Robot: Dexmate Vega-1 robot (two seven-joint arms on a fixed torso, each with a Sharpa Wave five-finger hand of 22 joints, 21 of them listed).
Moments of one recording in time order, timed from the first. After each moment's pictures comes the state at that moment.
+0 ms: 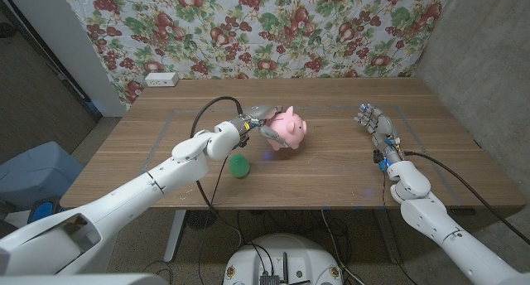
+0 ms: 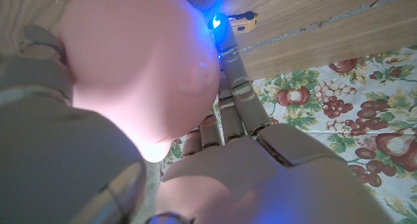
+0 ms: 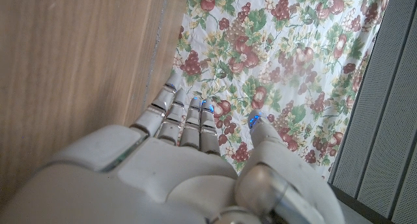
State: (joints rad) left arm 0.71 0.70 0.72 -1.82 0.58 0.13 -0.02; left_hand 0.82 -0.44 0.42 -0.18 0.23 0.31 0.11 0.62 0.25 0.54 0.08 0.43 0.36 0.81 0.17 0.39 0.25 0.95 -0.10 0.70 0.30; right arm -1.09 -0.55 -0.26 -1.42 0.64 0.48 -0.06; right_hand 0.38 0.18 0.48 -0.10 0.23 0.39 0.08 0.19 0.18 0.35 0.06 0.21 0.21 0.22 0.03 0.34 0.41 0.35 0.05 0.45 0.17
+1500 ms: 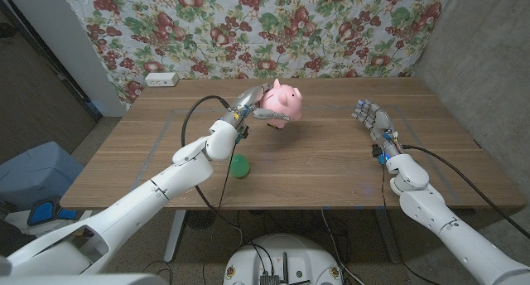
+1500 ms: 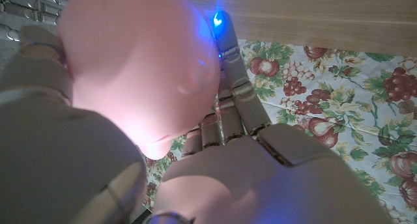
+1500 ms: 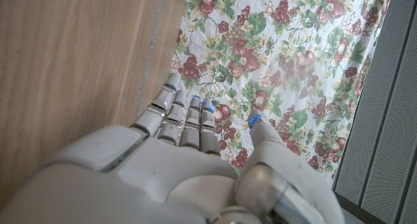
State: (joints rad) left arm 0.79 0.63 0.63 -1.84 0.38 0.16 0.26; left_hand 0.82 -0.44 0.41 -0.18 0.24 0.34 0.14 0.62 0.25 0.58 0.12 0.42 0.39 0.82 0.17 0.39 0.26 0.96 -0.10 0.77 0.30; right arm -1.02 -0.55 -0.28 -1.37 0.65 0.46 -0.01; right_hand 0.38 0.18 0.48 -0.10 0.22 0.39 0.08 0.19 0.18 0.35 0.06 0.21 0.21 0.22 0.03 0.34 0.41 0.36 0.05 0.44 0.17
